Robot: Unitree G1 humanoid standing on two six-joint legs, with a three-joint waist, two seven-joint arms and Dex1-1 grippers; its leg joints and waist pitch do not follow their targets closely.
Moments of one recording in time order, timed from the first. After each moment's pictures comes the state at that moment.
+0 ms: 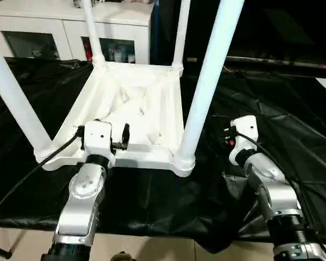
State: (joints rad) left arm -0.16 0.11 0.01 -0.02 0.02 0.16 -0.06; right arm -0.35 -0.18 -0.05 0.34 0.08 0.14 0.37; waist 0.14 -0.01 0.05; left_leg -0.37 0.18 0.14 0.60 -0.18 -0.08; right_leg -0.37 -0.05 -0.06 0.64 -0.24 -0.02
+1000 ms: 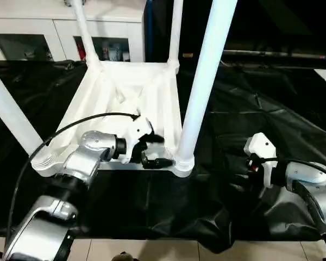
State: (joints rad) left arm -0.69 0.35 -0.26 0.65 -0.10 0.14 -1.21; right arm -0.23 -0.59 0.08 0.12 0.20 0.24 1.01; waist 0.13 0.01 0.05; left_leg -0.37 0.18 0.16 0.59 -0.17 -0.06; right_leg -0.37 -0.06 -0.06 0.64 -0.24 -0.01
